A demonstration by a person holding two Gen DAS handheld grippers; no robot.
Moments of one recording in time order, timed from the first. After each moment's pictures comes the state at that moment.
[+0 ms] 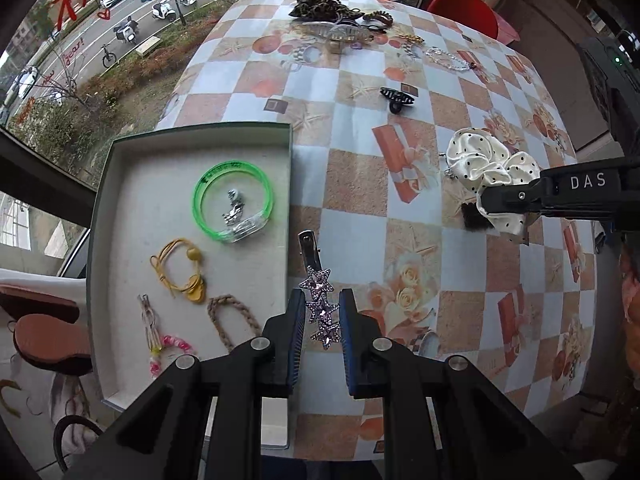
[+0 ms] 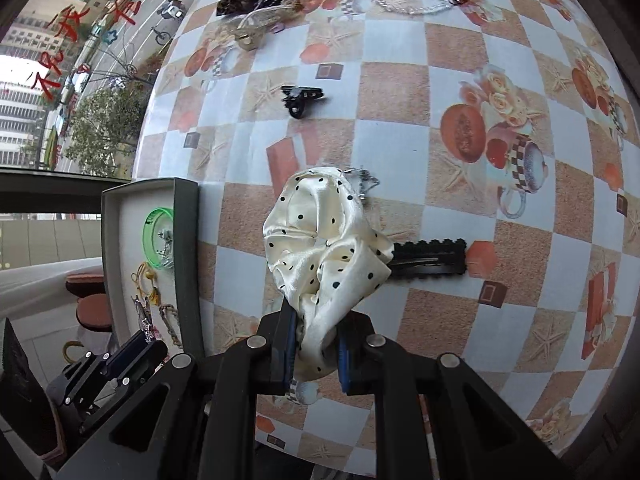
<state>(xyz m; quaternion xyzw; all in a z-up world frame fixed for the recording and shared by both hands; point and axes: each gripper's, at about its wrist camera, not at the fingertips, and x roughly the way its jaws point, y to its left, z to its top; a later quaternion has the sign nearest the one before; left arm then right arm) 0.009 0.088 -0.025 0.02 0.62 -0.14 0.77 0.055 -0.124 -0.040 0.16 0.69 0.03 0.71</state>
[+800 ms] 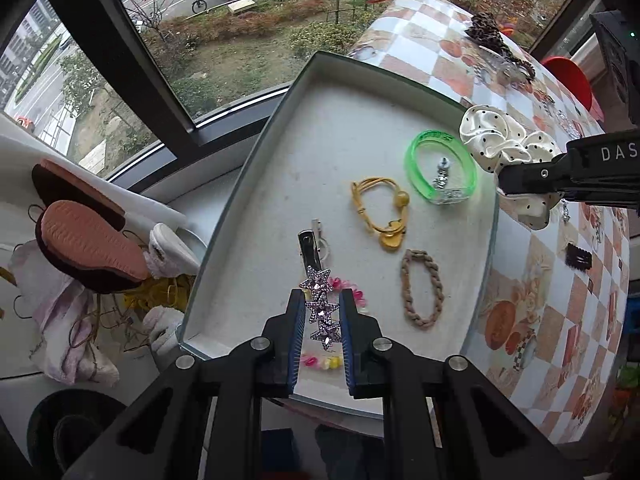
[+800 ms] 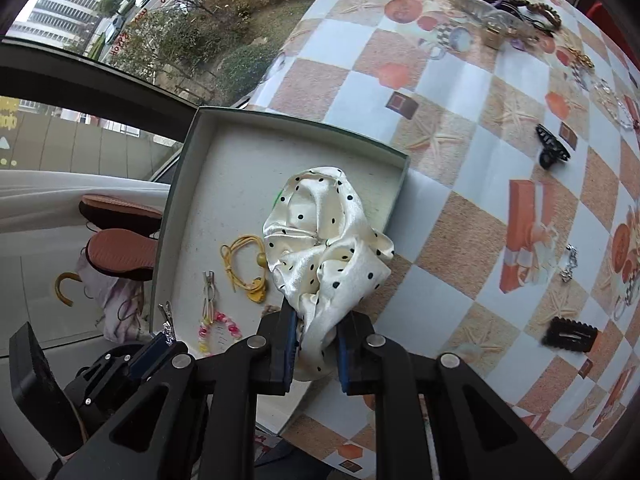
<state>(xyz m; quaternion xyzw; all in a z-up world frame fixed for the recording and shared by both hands) -0.013 0.242 -0.062 -0.08 0.63 0.01 0.77 0.091 0.055 -0.053 0.05 0.71 0.16 0.69</state>
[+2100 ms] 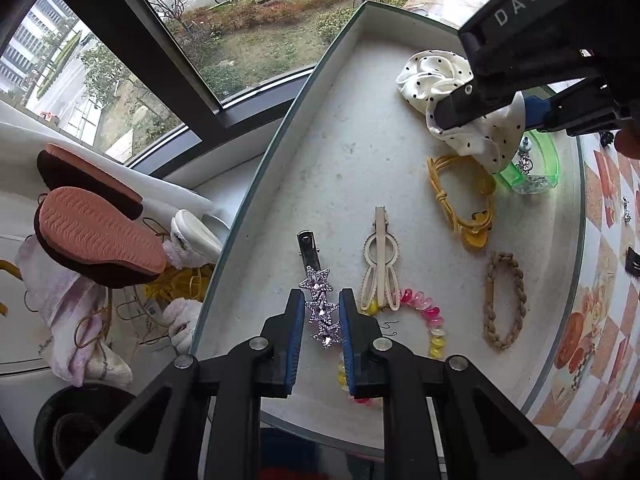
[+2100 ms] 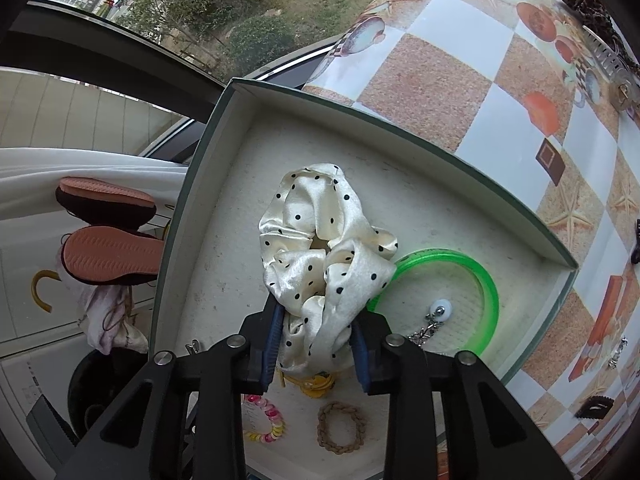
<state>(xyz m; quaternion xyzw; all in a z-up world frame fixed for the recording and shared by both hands) -0.001 0.255 -0.115 -0.04 0.66 0.05 0.75 0.138 0.135 -0.109 0.00 0.73 0.17 0.66</state>
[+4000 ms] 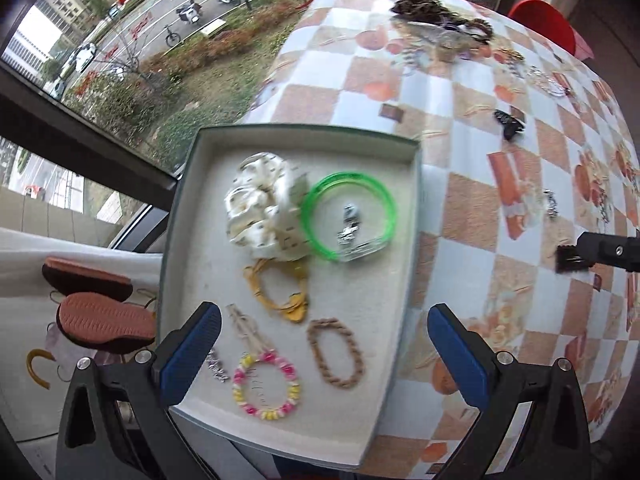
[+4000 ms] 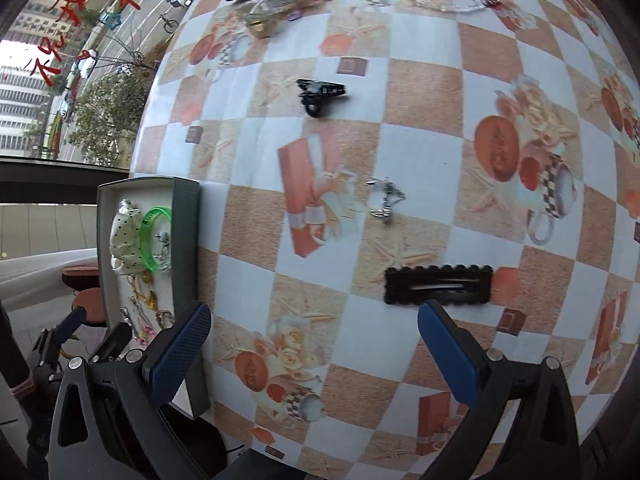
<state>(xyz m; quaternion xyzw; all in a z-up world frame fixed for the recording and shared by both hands) 0.054 0.123 -0.039 0.05 0.64 -0.02 0.77 0.062 -0.152 -0.050 0.15 0.70 0.03 0.70</state>
